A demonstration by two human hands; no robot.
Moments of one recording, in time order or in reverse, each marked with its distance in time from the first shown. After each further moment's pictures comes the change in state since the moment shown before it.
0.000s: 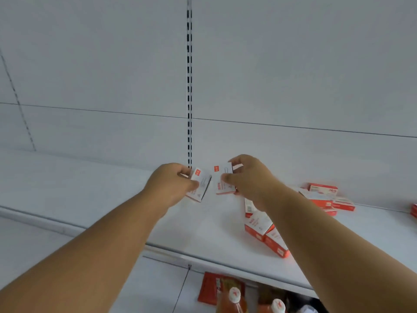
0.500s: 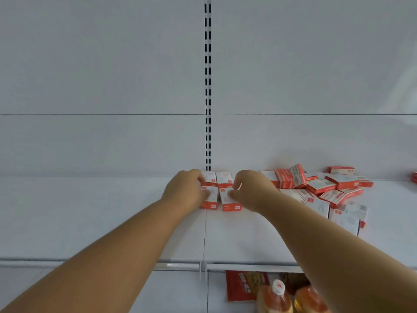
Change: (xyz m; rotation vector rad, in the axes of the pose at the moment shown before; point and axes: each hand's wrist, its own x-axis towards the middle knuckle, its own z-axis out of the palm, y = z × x) left_hand 0.084 -0.073 -0.047 0.515 -0.195 0.325; right_hand 0.024 -0.018 0.108 -0.813 0.036 0.107
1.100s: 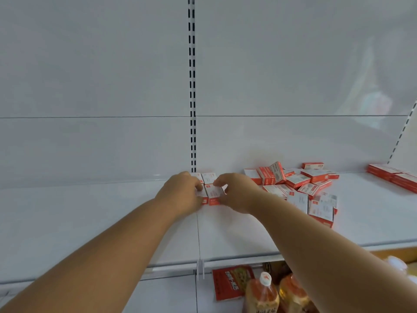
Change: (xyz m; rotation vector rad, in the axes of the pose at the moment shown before) left_hand 0.012 -0.009 0.007 0.152 -0.076 0.310; right_hand -0.006 0.000 0.013 0.135 0.073 -0.049
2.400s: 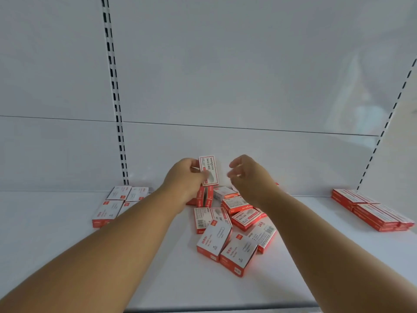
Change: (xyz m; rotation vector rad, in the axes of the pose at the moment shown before) left_hand 0.114 0.180 0.046 -0.815 0.176 -0.338; right_hand 0.022 0.178 -0.119 0.287 0.205 0.037
